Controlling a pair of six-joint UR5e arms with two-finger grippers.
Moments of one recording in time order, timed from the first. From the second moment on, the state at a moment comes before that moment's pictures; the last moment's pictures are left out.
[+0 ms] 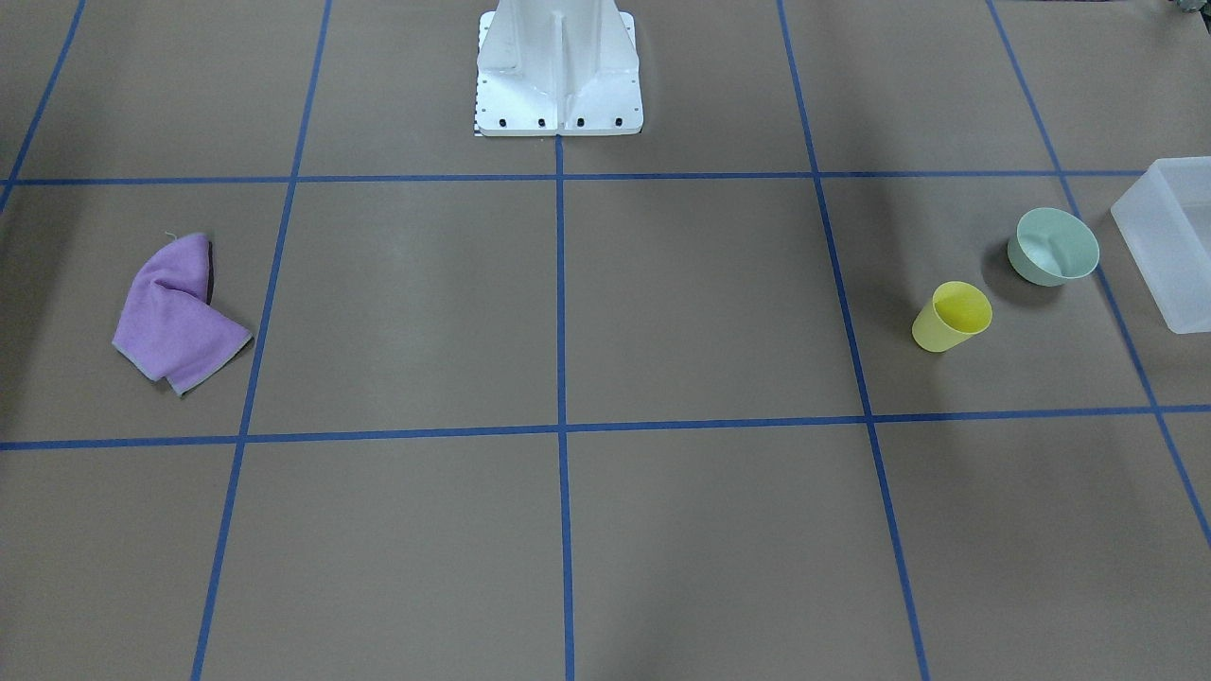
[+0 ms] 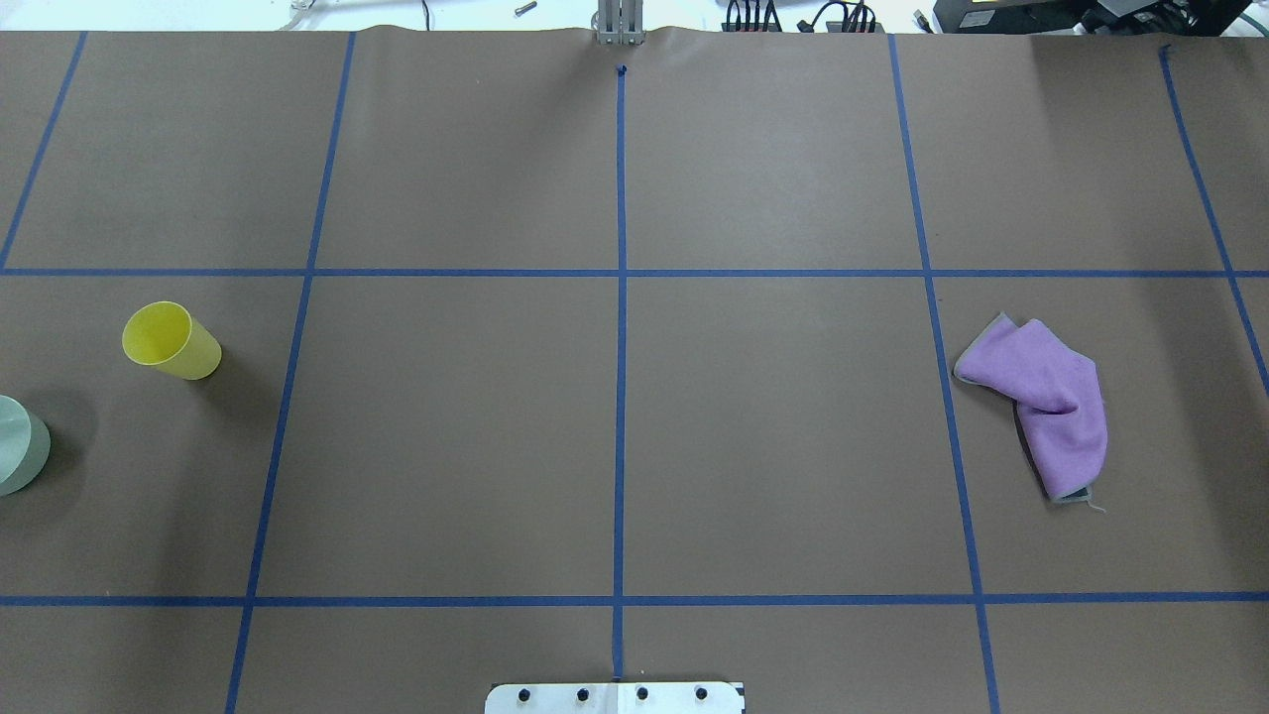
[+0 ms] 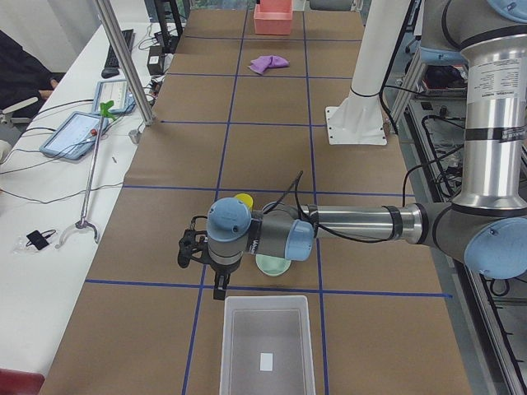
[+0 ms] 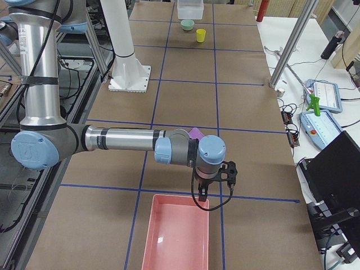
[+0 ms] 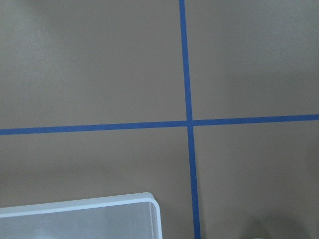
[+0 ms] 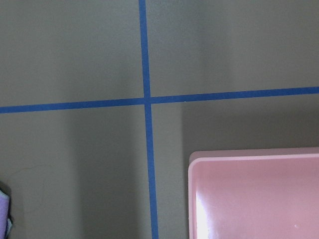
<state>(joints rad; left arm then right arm) -1.64 -1.51 -1.63 -1.73 -2.39 -0.02 1.62 -1.58 1.60 -1.63 2.38 0.01</state>
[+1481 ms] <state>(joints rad) -1.64 -1.55 -1.57 -1.74 -2.45 -0.01 1.62 -1.57 1.62 -1.63 2.39 0.01</state>
